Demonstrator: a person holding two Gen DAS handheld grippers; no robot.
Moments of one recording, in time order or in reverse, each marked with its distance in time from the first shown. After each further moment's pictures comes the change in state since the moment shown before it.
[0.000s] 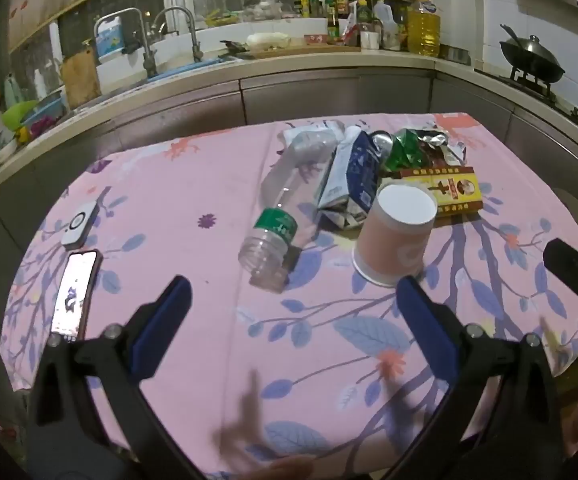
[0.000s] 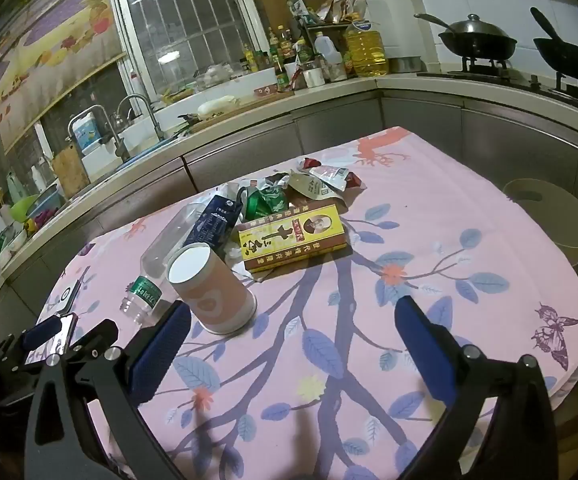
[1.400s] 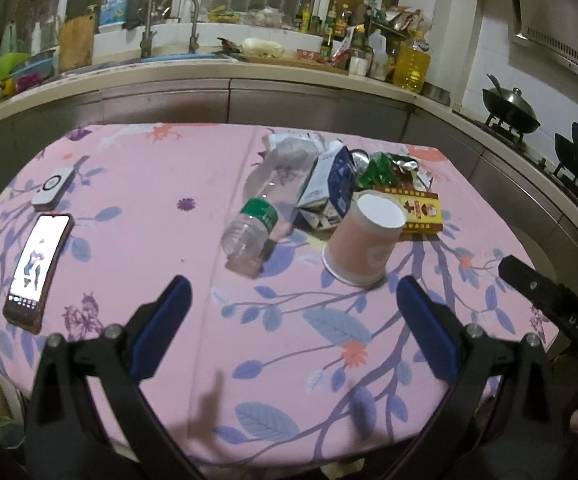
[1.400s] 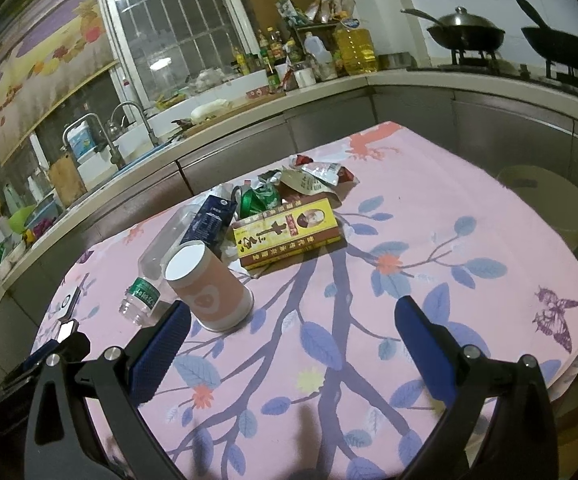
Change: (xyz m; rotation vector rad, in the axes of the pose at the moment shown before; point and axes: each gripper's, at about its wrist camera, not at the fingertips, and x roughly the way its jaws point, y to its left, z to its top) left arm -0.016 0.030 -0.020 -0.156 -0.052 -0.186; right arm -0.003 -0.005 -0.007 0.050 -0.008 0.000
